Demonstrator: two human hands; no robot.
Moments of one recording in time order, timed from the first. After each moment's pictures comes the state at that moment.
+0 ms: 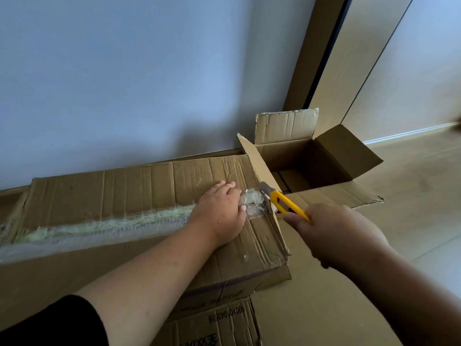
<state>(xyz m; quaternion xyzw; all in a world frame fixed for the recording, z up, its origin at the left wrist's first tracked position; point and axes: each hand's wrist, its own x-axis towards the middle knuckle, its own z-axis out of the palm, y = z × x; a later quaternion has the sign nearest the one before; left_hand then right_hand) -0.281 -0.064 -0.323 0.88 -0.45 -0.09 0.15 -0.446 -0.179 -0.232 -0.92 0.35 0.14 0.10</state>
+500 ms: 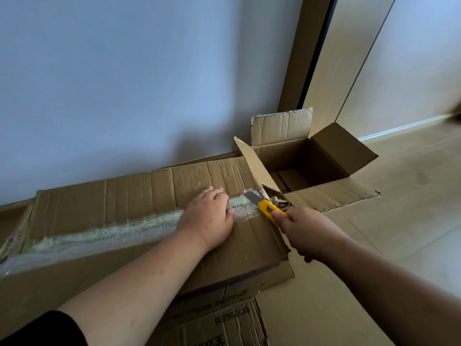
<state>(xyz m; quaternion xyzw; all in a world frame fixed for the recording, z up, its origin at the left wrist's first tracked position) -0.277 -0.043 -0.324 0.89 -0.42 -0.07 0.14 -0.430 -0.182 -0.277 -0.88 0.37 0.12 0.28</state>
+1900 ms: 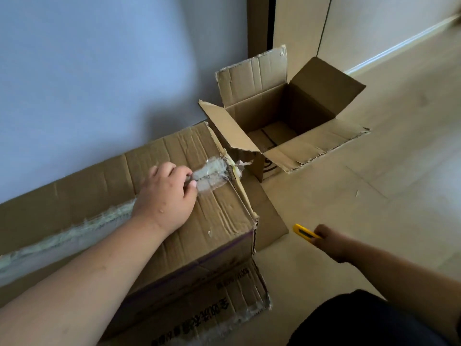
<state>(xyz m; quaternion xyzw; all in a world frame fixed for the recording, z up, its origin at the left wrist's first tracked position) -0.283 -0.050 -0.315 0.90 -0.42 0.00 0.10 -0.554 -0.288 -0.508 -0.79 0.46 0.23 0.33</state>
